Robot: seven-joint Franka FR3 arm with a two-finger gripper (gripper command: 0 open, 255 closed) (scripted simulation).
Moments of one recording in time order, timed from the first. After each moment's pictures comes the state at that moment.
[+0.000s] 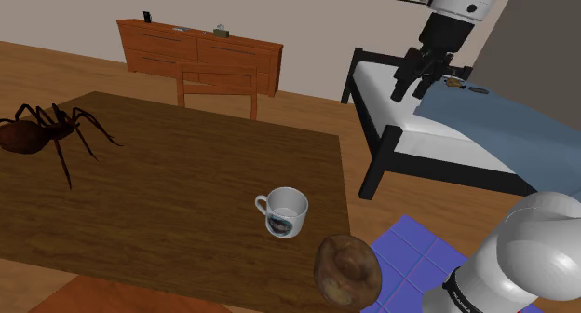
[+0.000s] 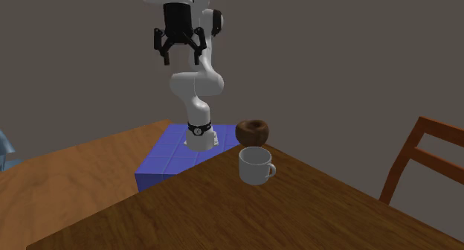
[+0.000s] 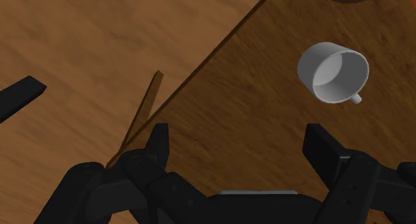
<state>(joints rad) -0.02 -0.82 0.05 -2.29 0.05 1.59 0.09</state>
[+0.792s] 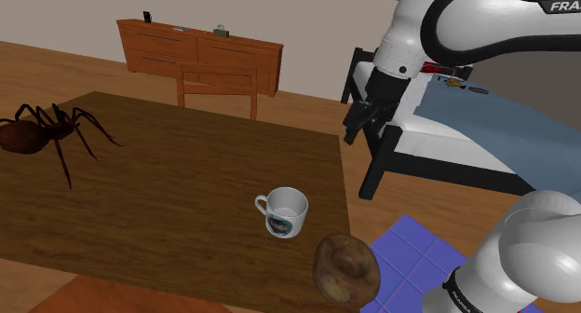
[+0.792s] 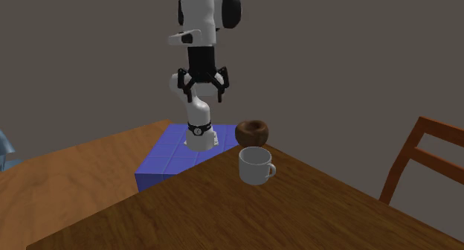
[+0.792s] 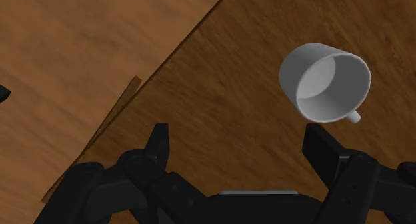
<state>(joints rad) 0.03 -0.71 0.18 -2.48 0.14 1.88 0.19</state>
